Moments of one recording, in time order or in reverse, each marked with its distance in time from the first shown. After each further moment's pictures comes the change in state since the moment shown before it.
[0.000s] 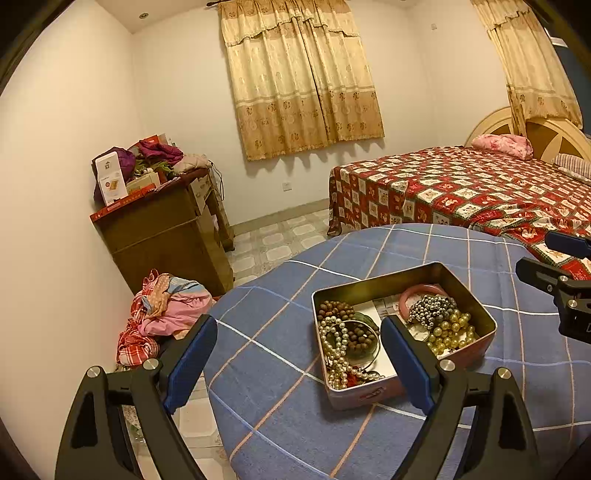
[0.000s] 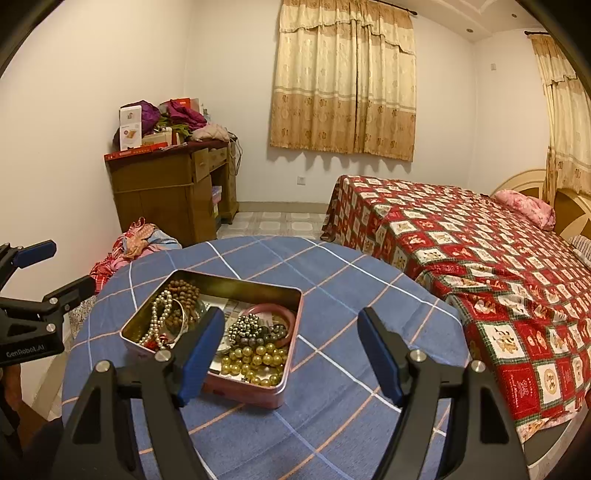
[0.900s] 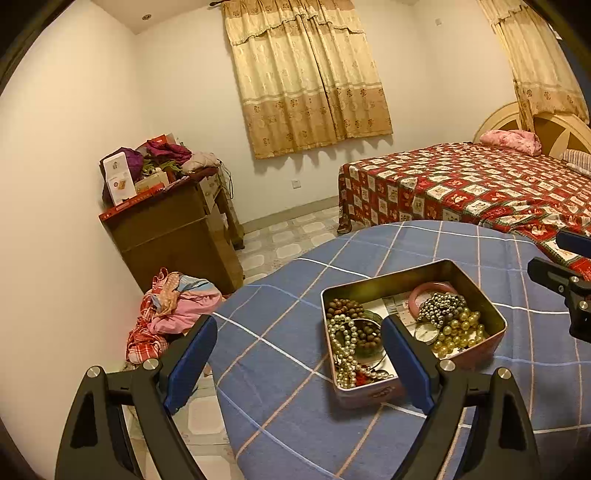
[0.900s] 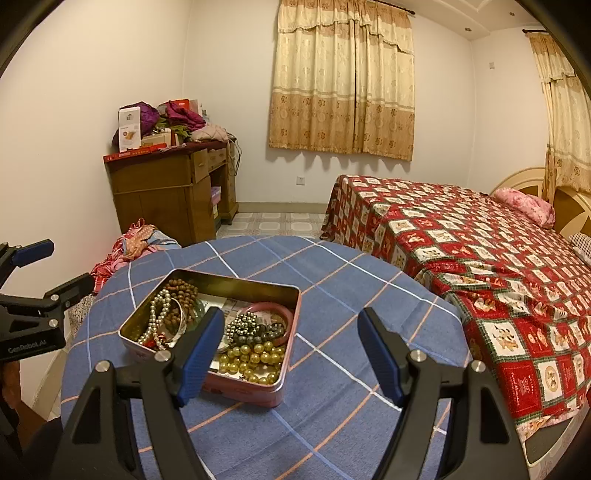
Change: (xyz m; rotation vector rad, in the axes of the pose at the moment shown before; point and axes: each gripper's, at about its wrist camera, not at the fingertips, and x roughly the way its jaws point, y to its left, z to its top) left arm 0.006 -0.005 -0.001 0.007 0.006 0.046; right arm 0.001 -0.001 -0.006 0.003 -0.001 -0.001
